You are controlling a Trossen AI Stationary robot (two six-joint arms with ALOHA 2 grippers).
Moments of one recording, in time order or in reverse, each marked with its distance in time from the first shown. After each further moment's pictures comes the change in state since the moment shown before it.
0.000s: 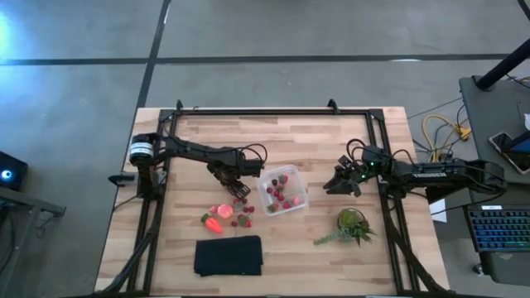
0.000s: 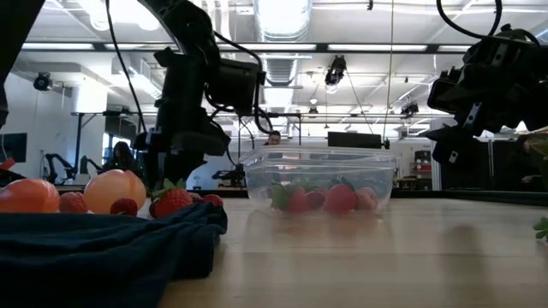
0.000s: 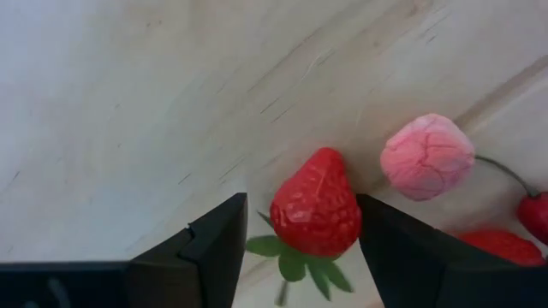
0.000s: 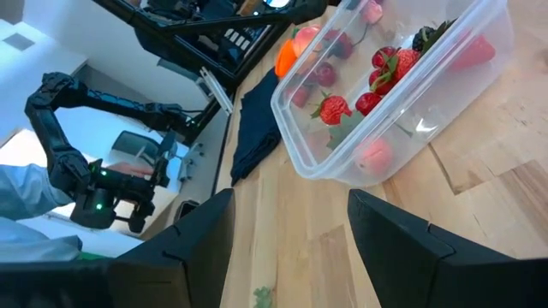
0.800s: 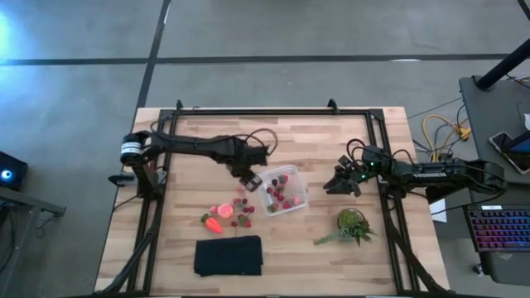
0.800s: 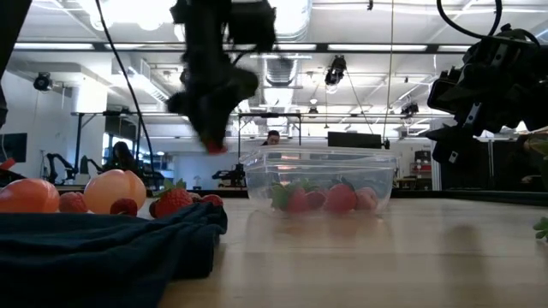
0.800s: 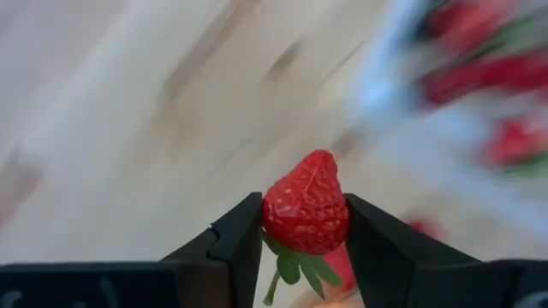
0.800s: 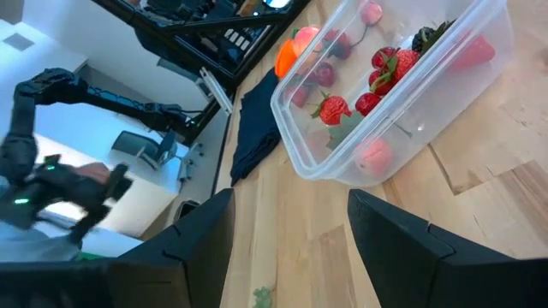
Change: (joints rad) left arm -0.008 -0.084 0.238 -0.032 -0.040 0.055; right arm 0.000 0.000 0.000 0.000 0.001 0.000
